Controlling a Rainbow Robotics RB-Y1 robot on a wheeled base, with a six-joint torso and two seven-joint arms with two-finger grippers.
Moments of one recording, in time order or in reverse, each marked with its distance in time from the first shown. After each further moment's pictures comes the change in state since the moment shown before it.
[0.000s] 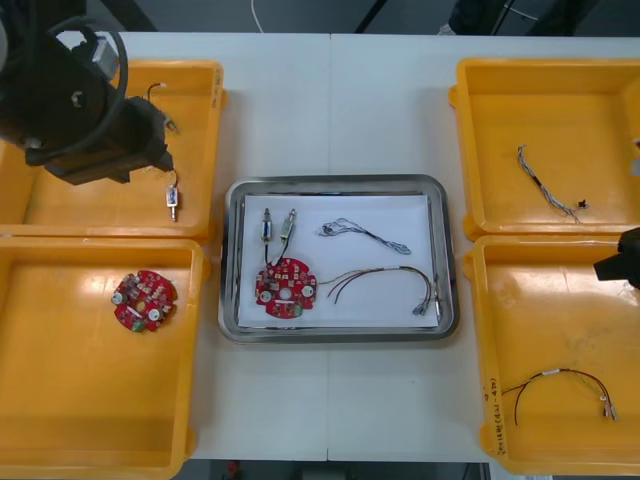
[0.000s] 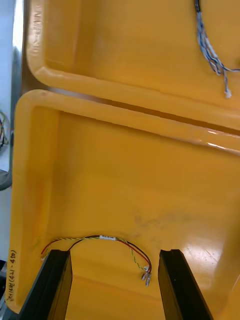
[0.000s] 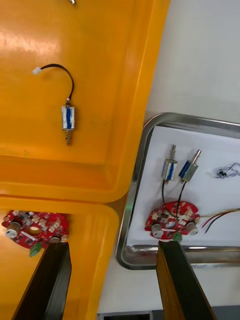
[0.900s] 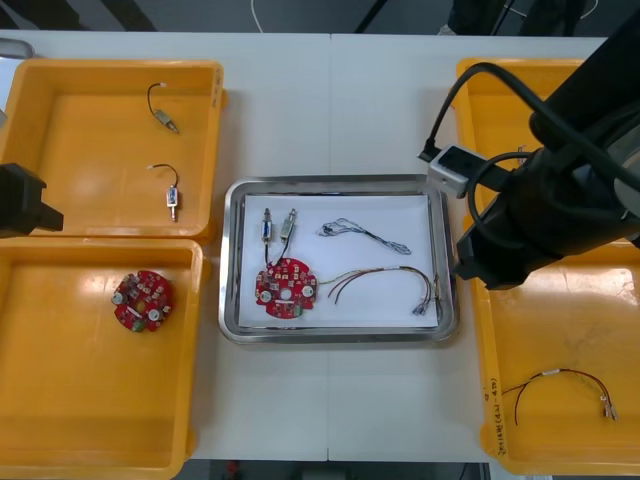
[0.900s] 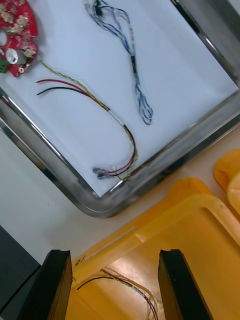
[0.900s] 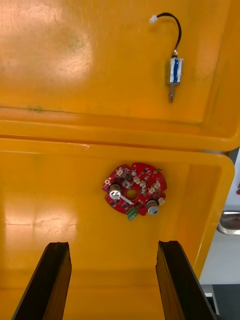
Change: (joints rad) right arm -0.472 0.026 0.637 -0.010 -0.013 0.000 0.000; left arm 0.408 0.136 0.343 -0.164 0.087 0.001 -0.302
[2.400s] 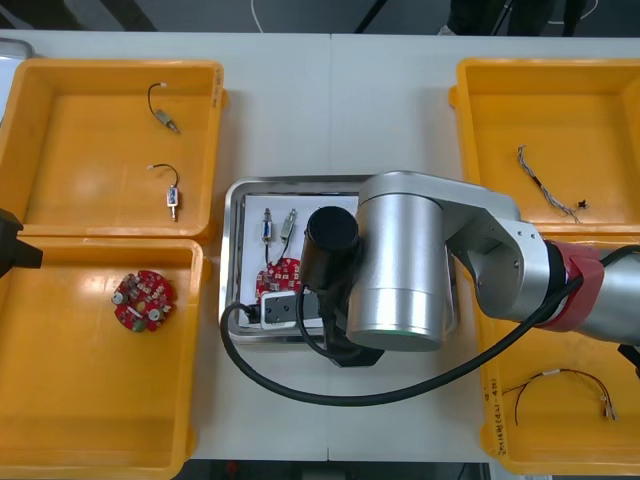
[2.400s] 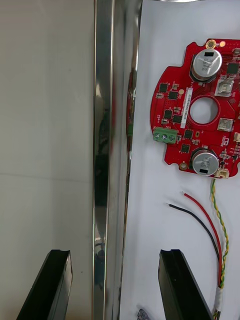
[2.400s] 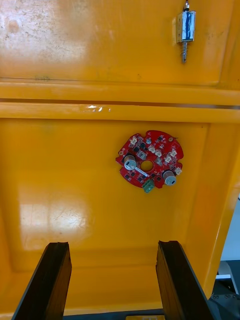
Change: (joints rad) right arm -0.258 0.233 0.718 0.229 0.248 -0.290 0.348; left arm 0.159 0.002 0.110 -0.100 0.044 0.000 -0.080
